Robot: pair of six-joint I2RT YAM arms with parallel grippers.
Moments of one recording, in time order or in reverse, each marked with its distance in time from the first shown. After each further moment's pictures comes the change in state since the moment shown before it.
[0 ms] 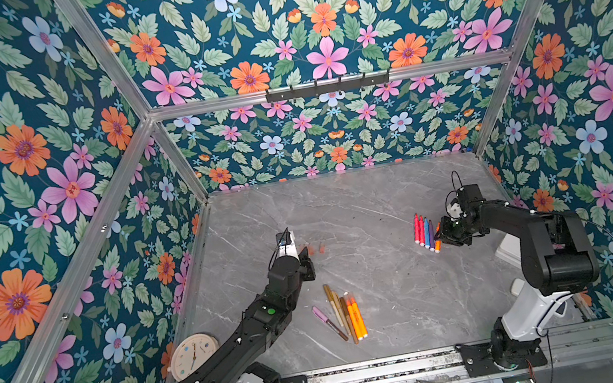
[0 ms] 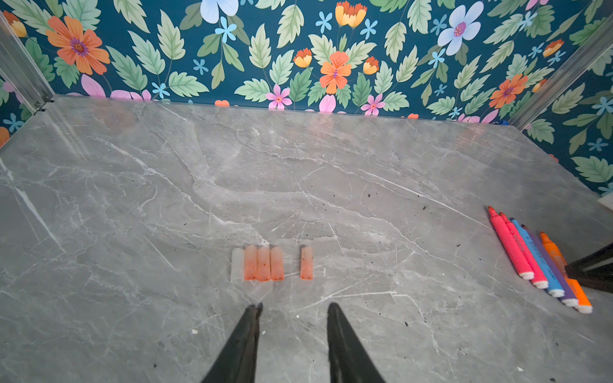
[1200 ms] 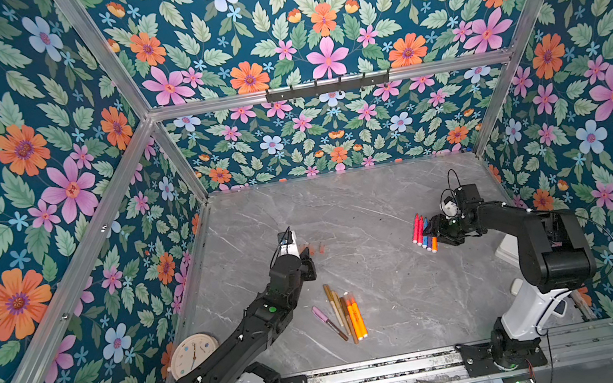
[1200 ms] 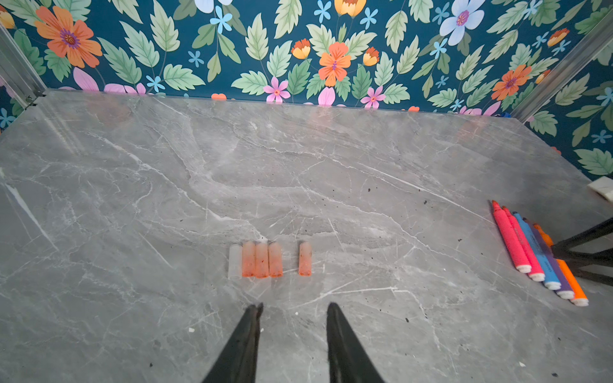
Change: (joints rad) left arm 0.000 0.024 0.006 0.000 0.011 0.000; right arm 0.011 0.021 -0.005 0.087 -0.135 0.007
